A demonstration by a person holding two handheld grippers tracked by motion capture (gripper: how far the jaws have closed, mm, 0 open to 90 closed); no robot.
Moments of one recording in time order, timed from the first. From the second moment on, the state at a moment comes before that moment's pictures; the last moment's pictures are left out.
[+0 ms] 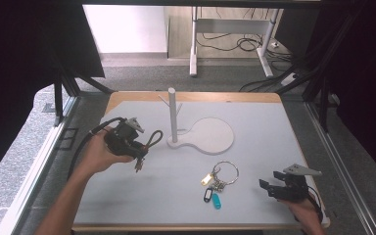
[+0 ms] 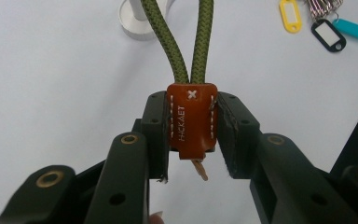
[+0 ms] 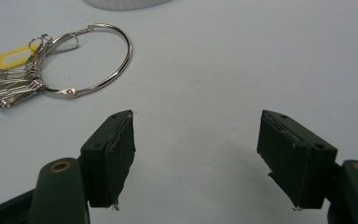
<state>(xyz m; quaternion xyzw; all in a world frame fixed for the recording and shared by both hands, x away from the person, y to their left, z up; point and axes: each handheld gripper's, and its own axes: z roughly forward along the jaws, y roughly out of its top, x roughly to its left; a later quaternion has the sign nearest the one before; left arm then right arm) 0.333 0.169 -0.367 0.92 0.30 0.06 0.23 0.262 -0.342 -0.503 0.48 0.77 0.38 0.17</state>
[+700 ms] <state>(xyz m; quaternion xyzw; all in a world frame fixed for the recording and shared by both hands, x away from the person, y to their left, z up) 0.348 0.176 -0.349 0.92 0.30 0.07 0.23 0.262 -0.341 -0.504 0.48 0.77 0.38 0.16</state>
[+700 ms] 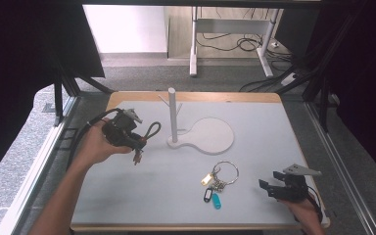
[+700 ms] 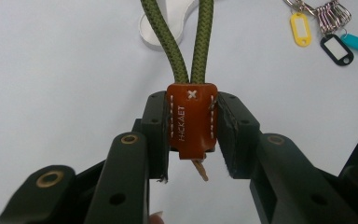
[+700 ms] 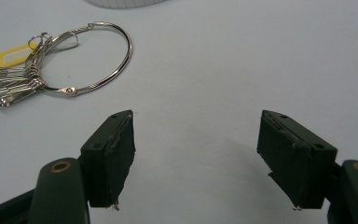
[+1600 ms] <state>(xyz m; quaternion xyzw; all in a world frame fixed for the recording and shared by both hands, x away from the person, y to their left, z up) 0.376 0.187 -0.331 0.90 0.33 0.06 0.26 0.263 -0.339 -0.508 0.48 0.78 0.37 0.16</state>
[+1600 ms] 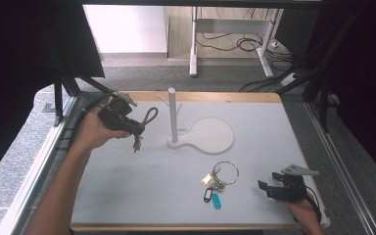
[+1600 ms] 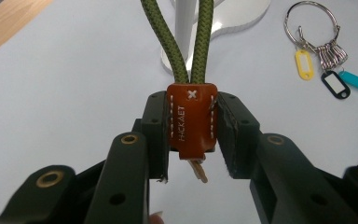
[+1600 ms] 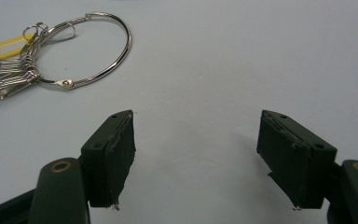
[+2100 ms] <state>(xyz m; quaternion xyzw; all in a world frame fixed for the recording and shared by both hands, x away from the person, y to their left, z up) 0.388 0.185 -0.319 0.90 0.33 0.06 0.28 0.264 -0.340 -0.509 0.48 0.78 0.37 0.16</state>
